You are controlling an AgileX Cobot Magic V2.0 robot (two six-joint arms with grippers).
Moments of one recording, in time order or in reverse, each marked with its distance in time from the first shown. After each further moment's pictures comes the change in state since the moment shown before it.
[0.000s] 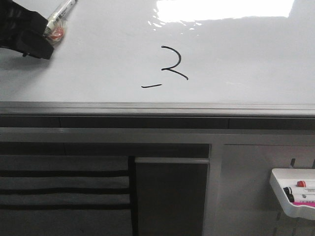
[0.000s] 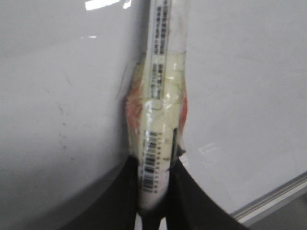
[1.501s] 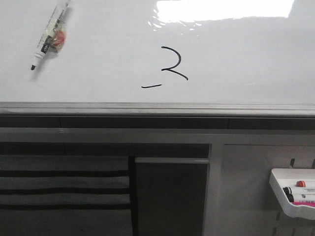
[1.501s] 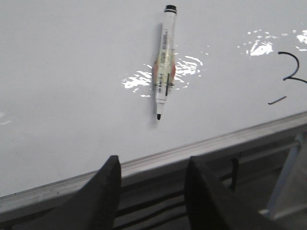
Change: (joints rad) left arm 0.000 -0.904 0.470 0.590 -0.039 -0.631; right arm -0.397 -0.429 0.280 -0.770 0.054 1.444
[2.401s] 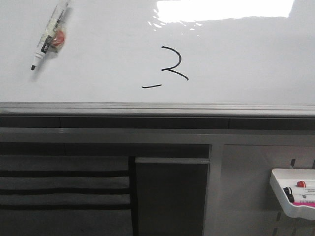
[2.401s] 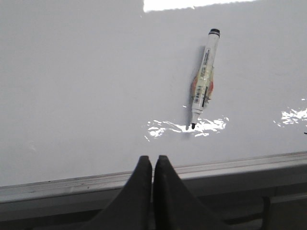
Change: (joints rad) left arm 0.037 -0.316 0.299 -0.052 -0.232 -0.006; right arm 0.000 -0.043 0.040 0.000 -0.026 0.002
